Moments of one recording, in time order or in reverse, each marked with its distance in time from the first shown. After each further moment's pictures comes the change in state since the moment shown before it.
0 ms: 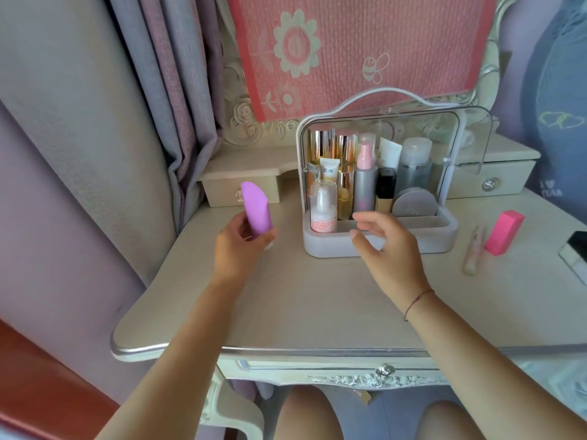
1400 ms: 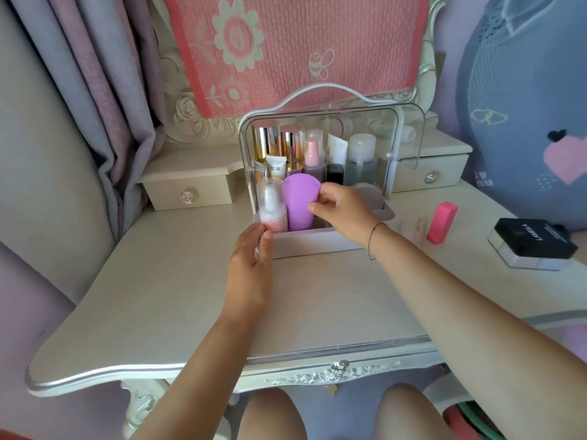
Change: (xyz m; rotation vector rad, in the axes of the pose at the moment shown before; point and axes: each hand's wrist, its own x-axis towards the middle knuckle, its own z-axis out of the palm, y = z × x) left_hand -0.056 0.027 0.076 0.084 -0.131 0.114; right_hand 0.082 0.029 -0.017 -0.130 -0.296 0.115
